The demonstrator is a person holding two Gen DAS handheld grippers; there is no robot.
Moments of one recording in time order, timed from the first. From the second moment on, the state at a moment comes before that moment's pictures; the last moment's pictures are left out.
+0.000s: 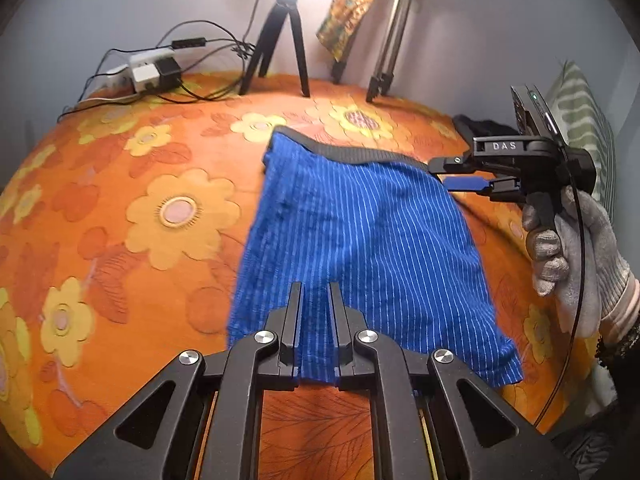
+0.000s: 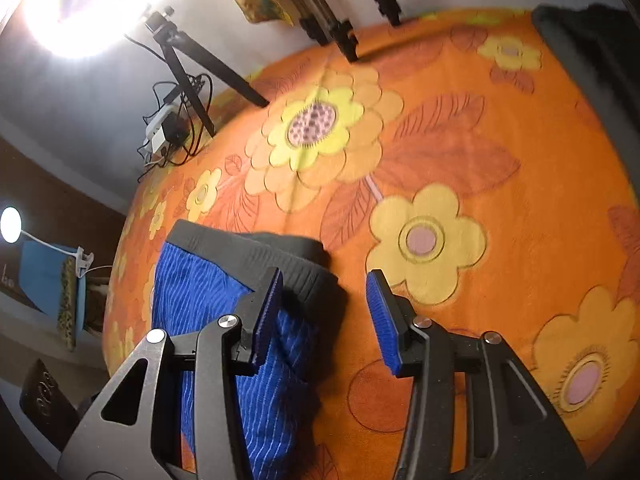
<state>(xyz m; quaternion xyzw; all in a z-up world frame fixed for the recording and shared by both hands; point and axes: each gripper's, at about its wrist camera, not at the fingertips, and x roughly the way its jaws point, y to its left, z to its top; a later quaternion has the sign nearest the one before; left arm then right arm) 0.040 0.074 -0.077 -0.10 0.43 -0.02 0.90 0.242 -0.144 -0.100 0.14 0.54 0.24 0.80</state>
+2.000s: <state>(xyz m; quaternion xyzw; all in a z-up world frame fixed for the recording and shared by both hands) 0.065 0.110 -0.065 -0.13 0.45 -0.02 0.88 0.254 -0.036 -0.047 0.03 0.51 0.35 0.78</state>
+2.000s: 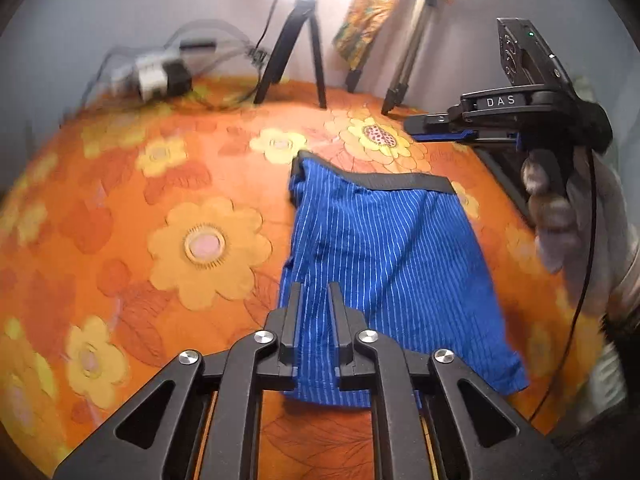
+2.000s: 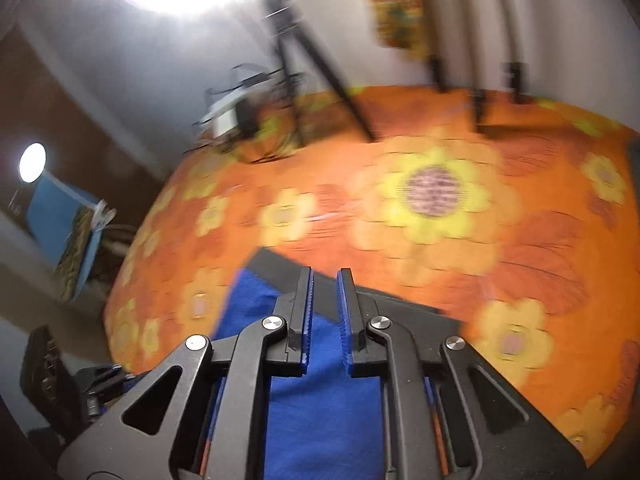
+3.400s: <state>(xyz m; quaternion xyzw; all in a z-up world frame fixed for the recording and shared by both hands) 0.063 0.123 -0.081 -0.14 0.48 -0.05 0.87 0.271 0.048 -0.040 -0.07 0.50 0.32 0.81</state>
